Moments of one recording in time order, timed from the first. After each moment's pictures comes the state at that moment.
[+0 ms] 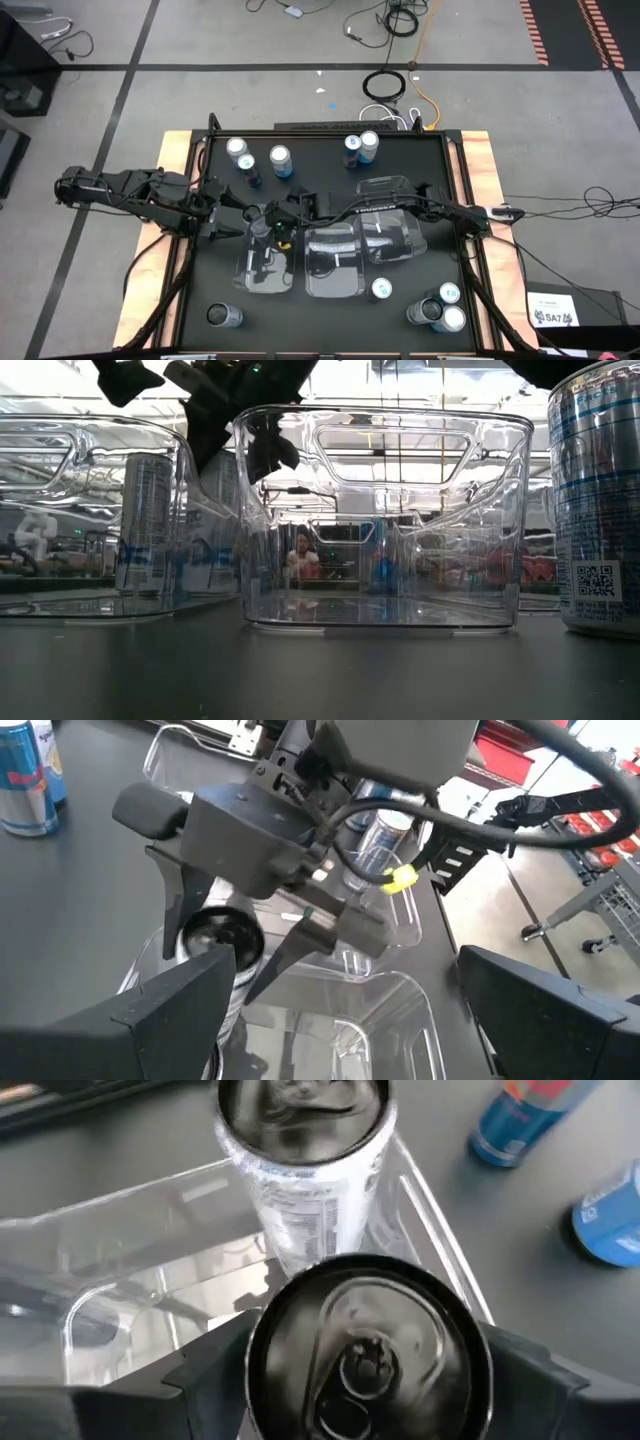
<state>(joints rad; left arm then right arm) -0.18 0.61 0.77 -0.58 0.02 -0.39 0.08 2.36 2.25 -0.81 0.23 0.39</state>
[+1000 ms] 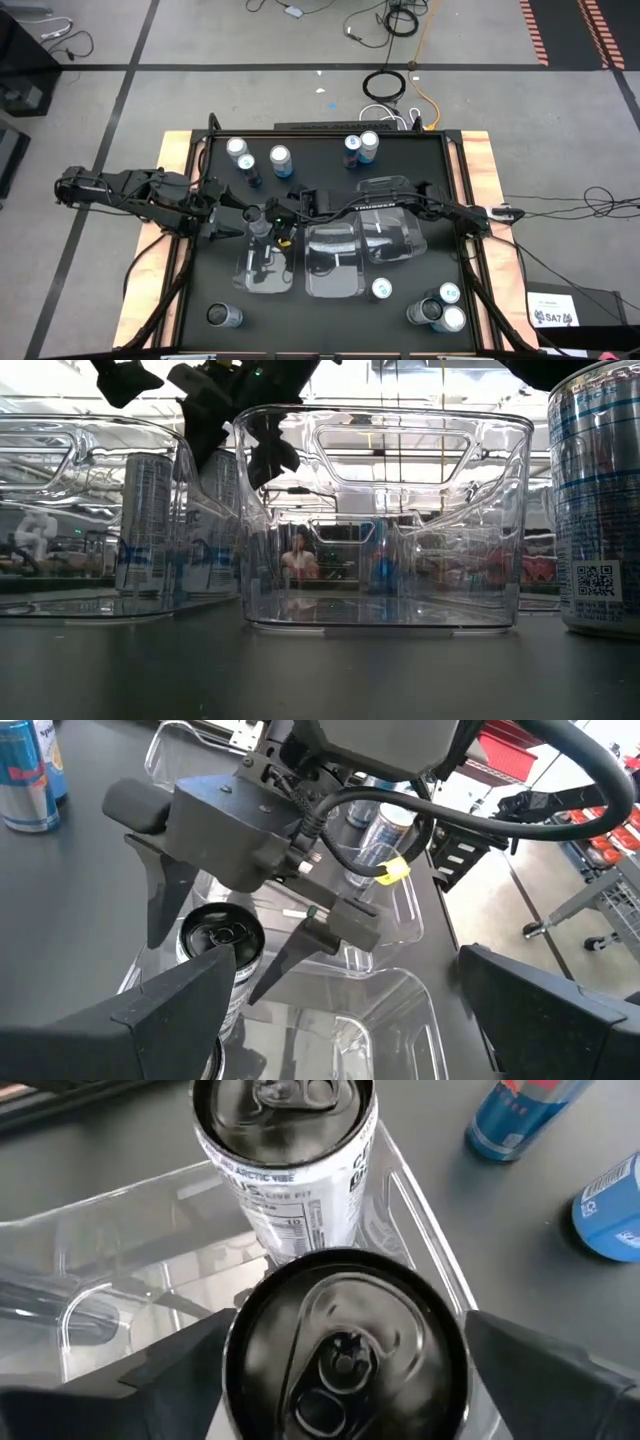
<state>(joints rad) -0.18 0.61 0.77 -0.59 0.02 -0.39 0.06 2.35 2.26 -0.83 0.21 0.40</state>
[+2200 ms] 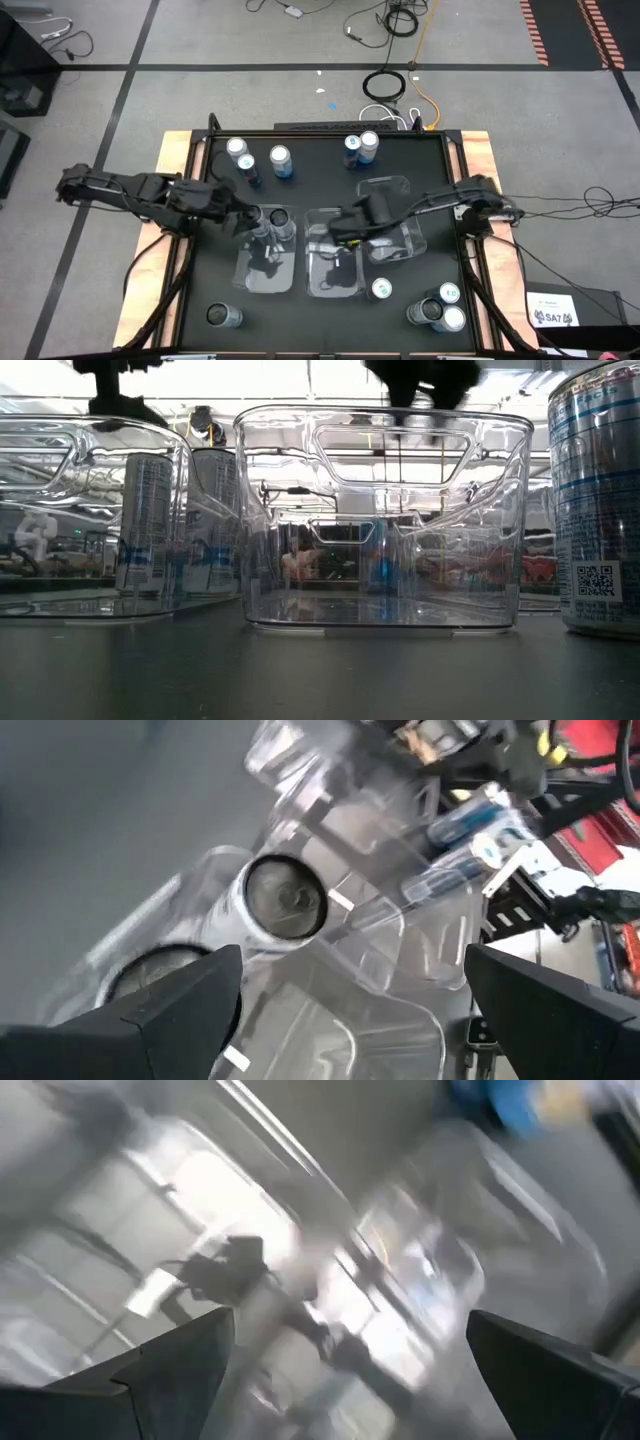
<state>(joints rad) -0.18 0.75 0.77 -0.60 -0.11 -0.85 0.22 1.89 1.86 -1.55 0.36 1.01</state>
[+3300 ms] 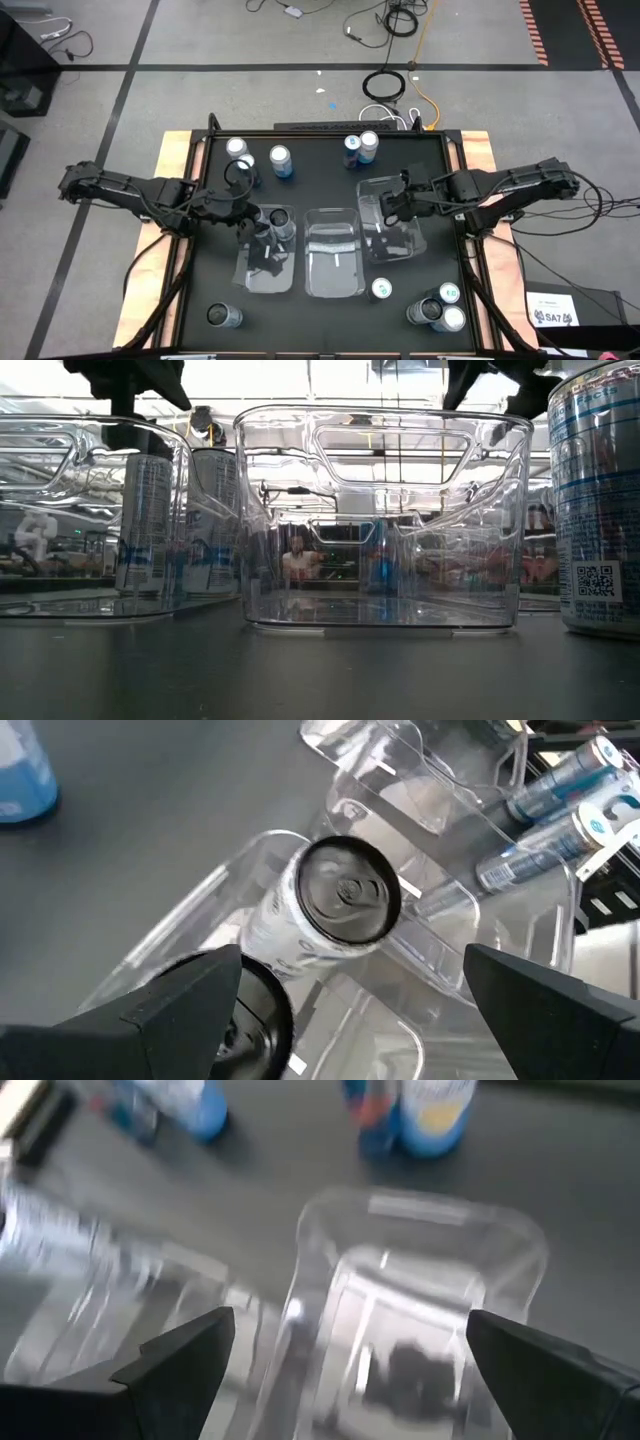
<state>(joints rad) -0.18 0.90 0.77 -0.61 -0.19 -0.81 0.20 1.25 1.24 -1.15 0.52 1.33</state>
